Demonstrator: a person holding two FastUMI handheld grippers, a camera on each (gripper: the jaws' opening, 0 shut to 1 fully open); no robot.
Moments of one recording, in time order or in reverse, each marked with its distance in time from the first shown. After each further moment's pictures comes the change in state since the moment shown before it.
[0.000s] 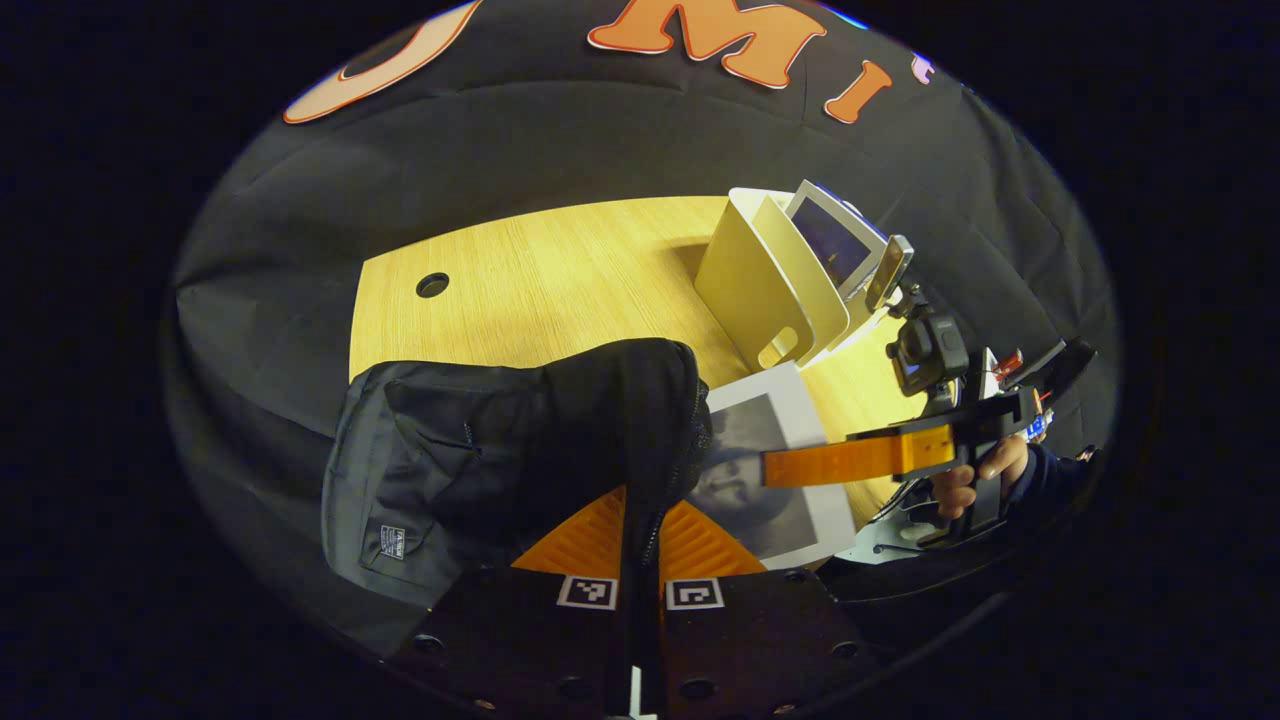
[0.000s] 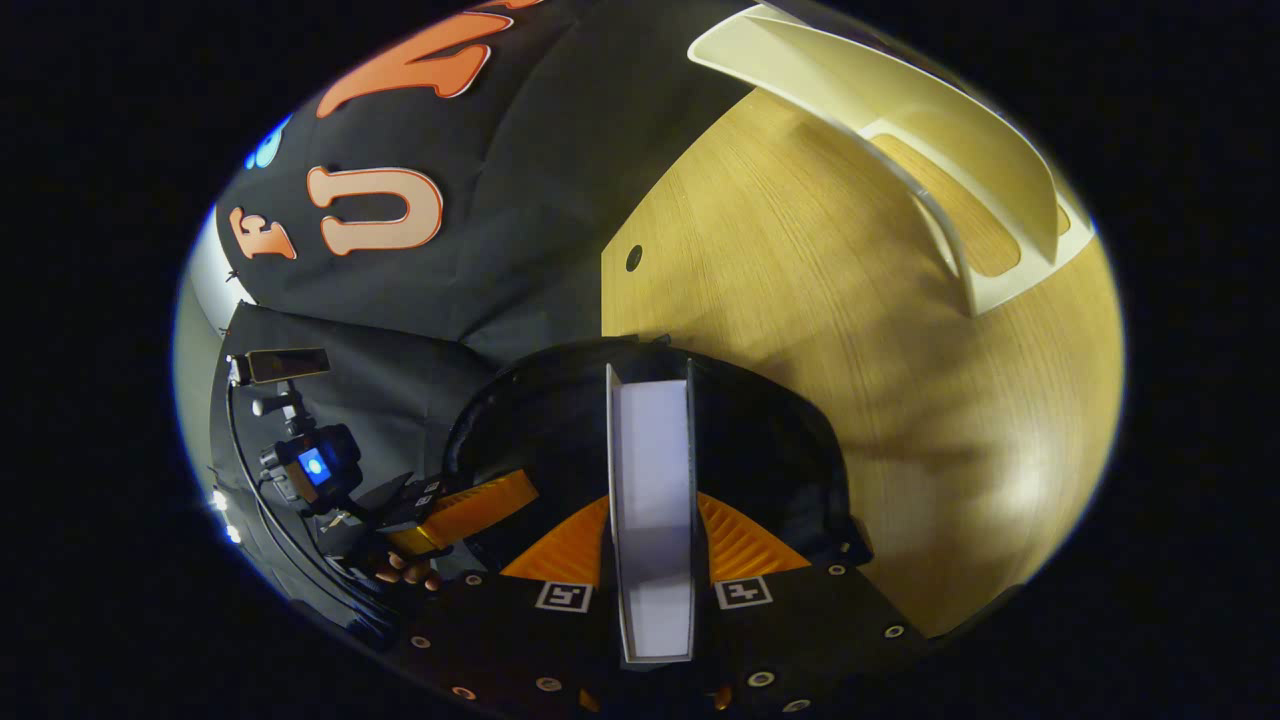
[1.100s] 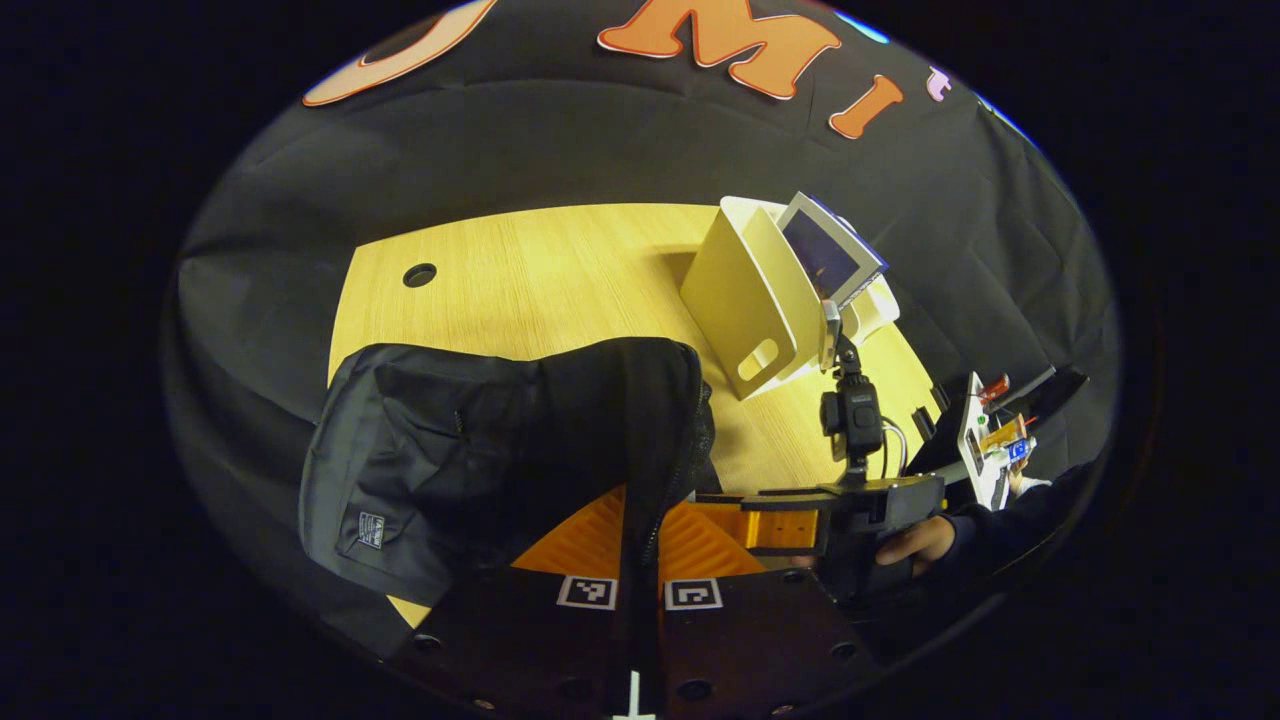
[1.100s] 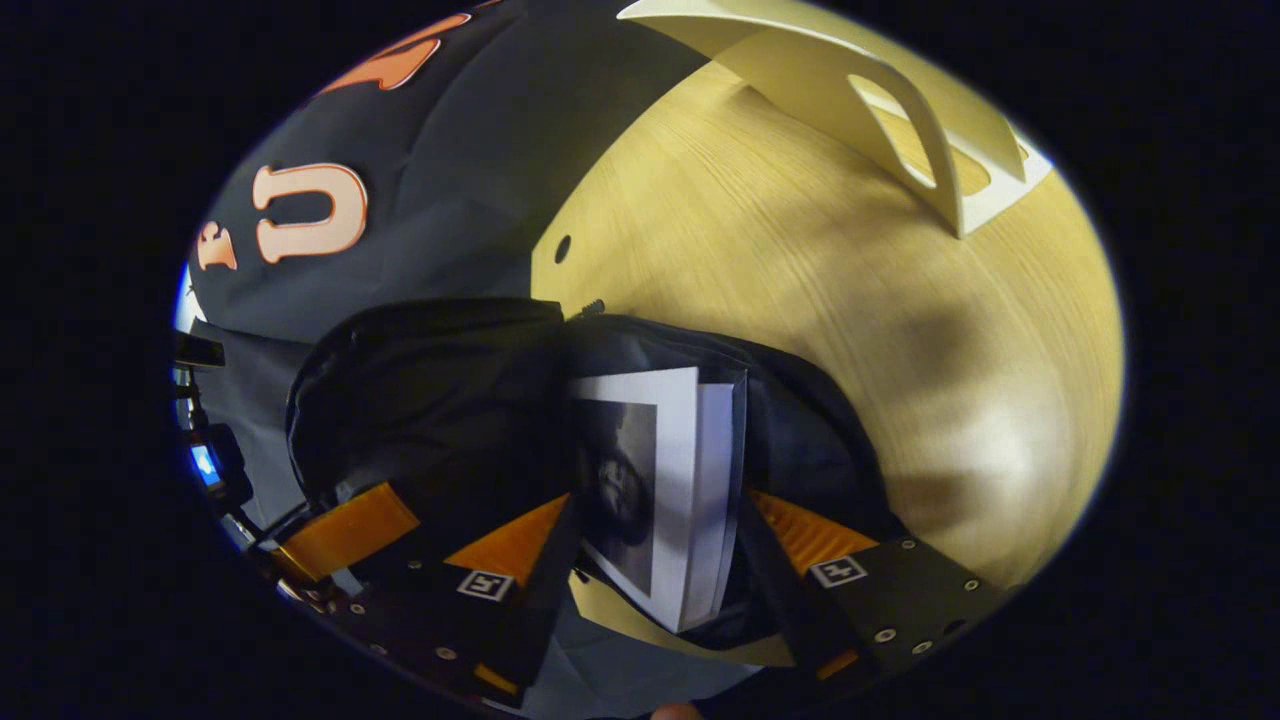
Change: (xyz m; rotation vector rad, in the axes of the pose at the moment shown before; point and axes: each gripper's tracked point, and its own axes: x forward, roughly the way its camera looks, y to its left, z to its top) left arm 0.002 -0.018 0.001 -0.071 -0.011 -0.029; right arm 0.055 -0.047 -0.027 0.027 -0.016 -0.211
